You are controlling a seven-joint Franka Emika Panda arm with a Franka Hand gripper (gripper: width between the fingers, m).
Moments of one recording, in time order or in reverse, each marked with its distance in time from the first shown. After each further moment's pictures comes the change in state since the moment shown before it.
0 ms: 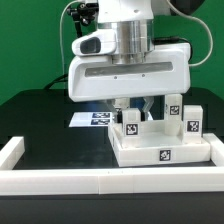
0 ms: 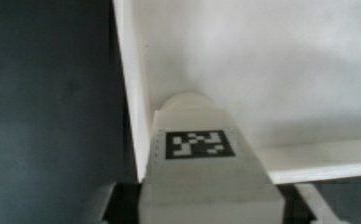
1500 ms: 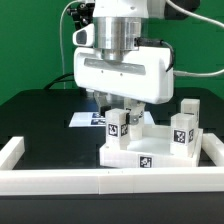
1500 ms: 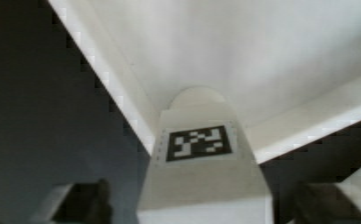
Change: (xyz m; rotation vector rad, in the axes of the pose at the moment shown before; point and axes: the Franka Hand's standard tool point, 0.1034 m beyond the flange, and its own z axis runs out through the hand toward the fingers) arm 0.000 0.021 -0.005 -0.071 0.070 0.869
